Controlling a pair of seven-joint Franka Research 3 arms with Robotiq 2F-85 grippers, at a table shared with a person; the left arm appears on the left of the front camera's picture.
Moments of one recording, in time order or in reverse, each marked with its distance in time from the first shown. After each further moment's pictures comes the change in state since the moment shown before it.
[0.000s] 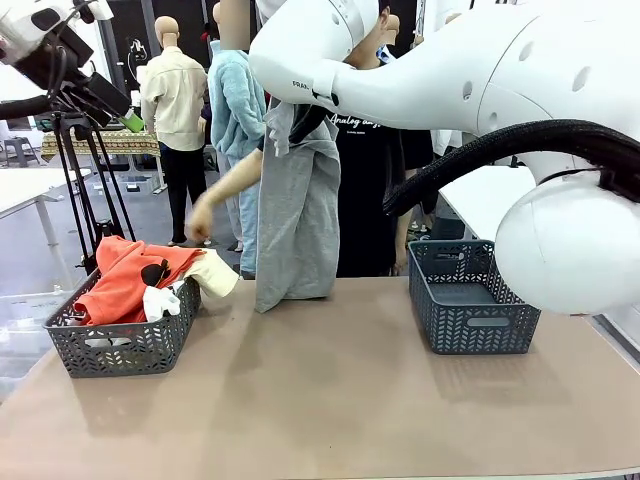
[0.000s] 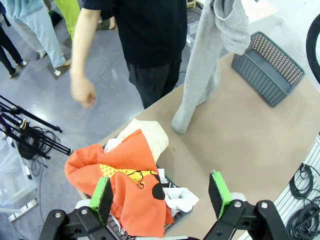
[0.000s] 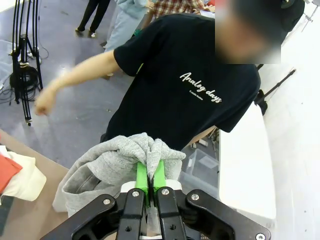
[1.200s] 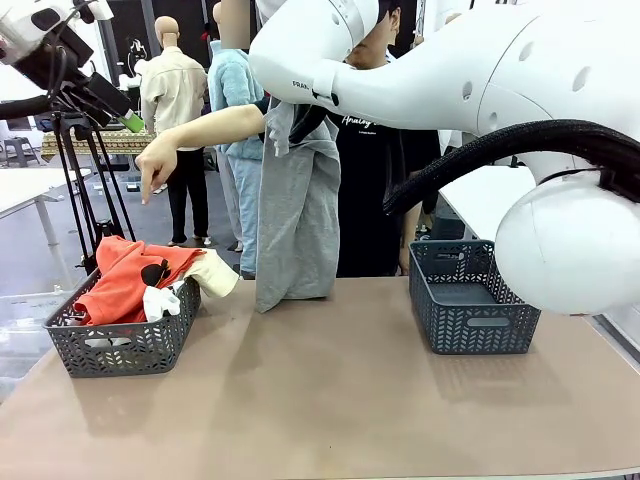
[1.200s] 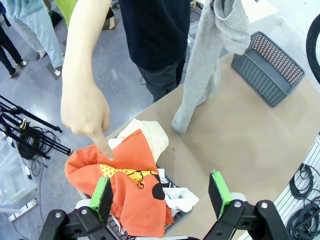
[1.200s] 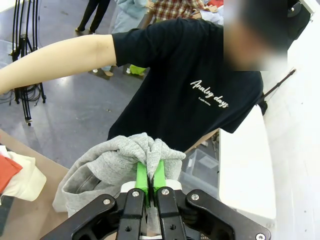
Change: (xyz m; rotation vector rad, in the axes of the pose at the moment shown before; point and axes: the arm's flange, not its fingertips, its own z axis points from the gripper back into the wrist) left arm 0.000 0.000 0.000 0.000 0.000 0.000; right arm 0.000 0.000 0.000 0.000 0.000 0.000
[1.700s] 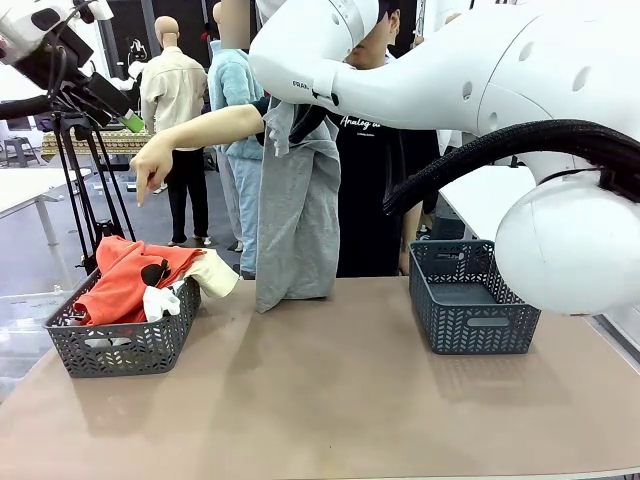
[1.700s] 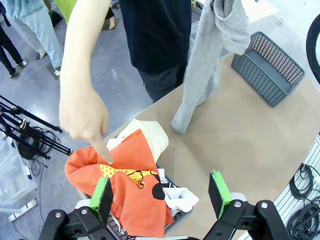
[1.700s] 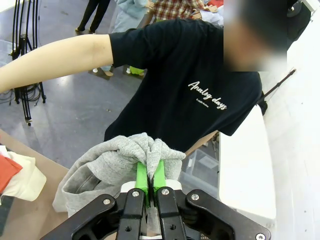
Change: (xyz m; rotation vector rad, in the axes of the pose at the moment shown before) left arm 0.000 0.000 0.000 0.000 0.000 0.000; right arm 0.000 0.000 0.000 0.000 0.000 0.000
